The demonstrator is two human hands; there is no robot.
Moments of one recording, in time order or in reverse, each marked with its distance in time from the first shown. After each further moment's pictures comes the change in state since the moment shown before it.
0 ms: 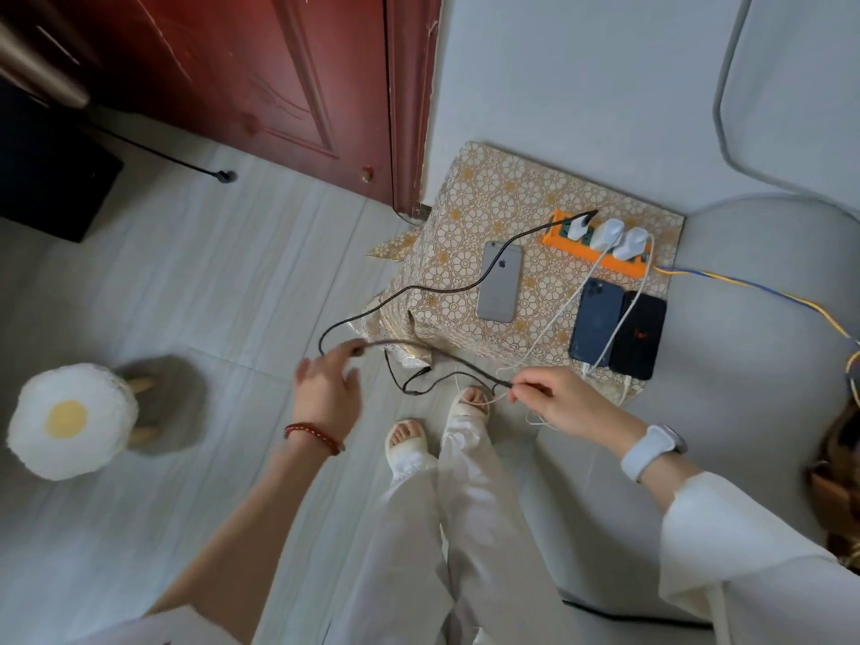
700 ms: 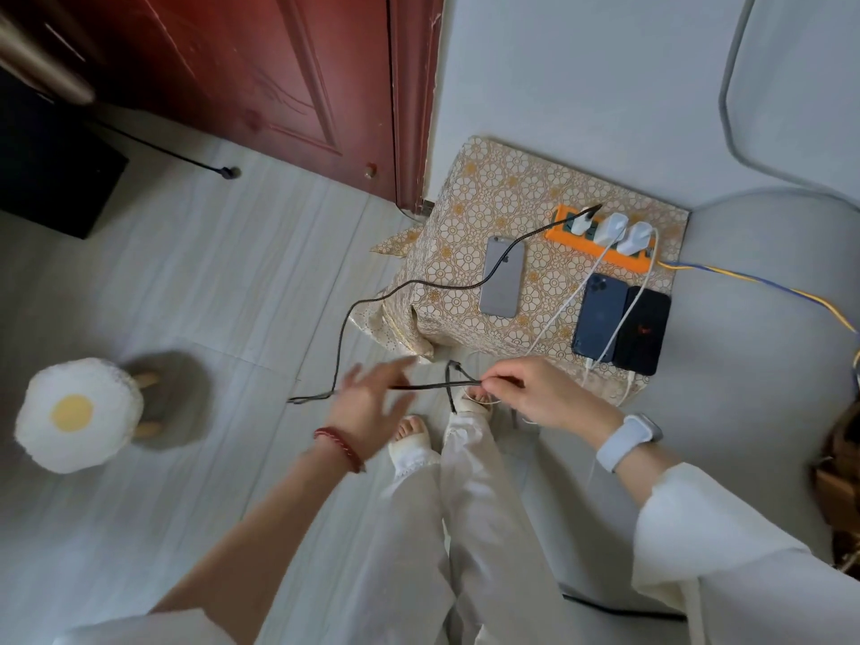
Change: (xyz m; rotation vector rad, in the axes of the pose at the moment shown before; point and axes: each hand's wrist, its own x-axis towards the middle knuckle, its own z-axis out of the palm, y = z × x) left_hand -0.020 0.012 0.016 -0.063 -0.228 0.249; right_hand 0.011 -0.020 0.015 -0.015 -0.031 -0.053
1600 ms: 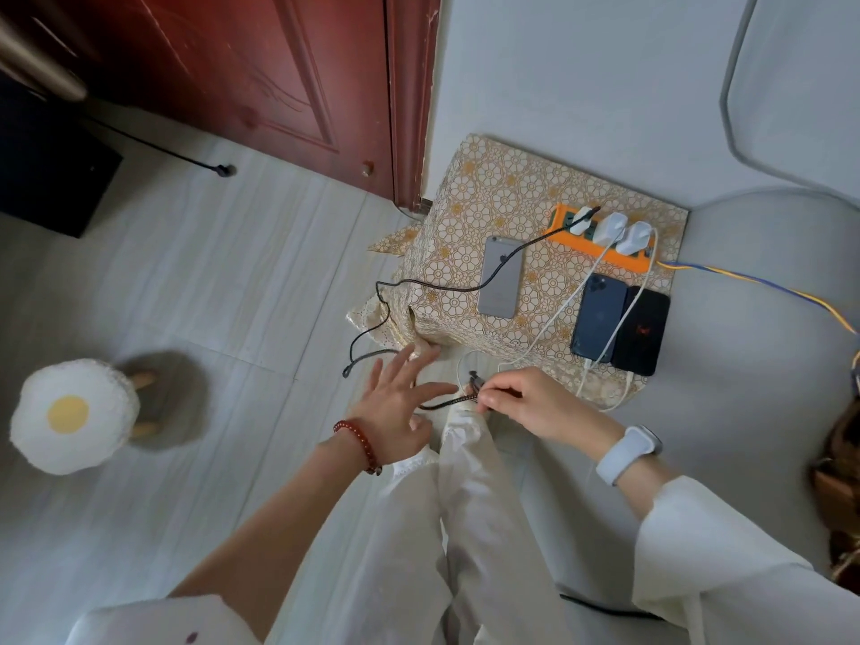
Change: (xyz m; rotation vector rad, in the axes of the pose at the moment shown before) left_hand 0.012 0.011 0.013 0.176 -0.273 0.118; right_hand 0.000 0.008 0.006 0.033 -0.010 0.031
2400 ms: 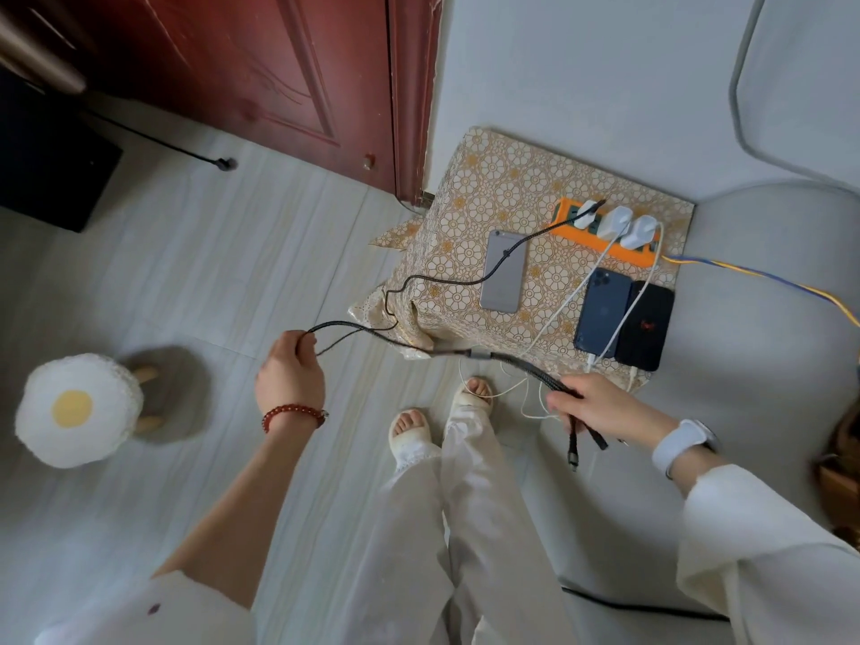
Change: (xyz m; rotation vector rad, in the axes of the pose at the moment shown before) left_hand -0.009 -0.056 -0.040 -0.275 0.712 -0.776; right_hand -0.014 0.066 -0.031 0.018 -0.002 0.280
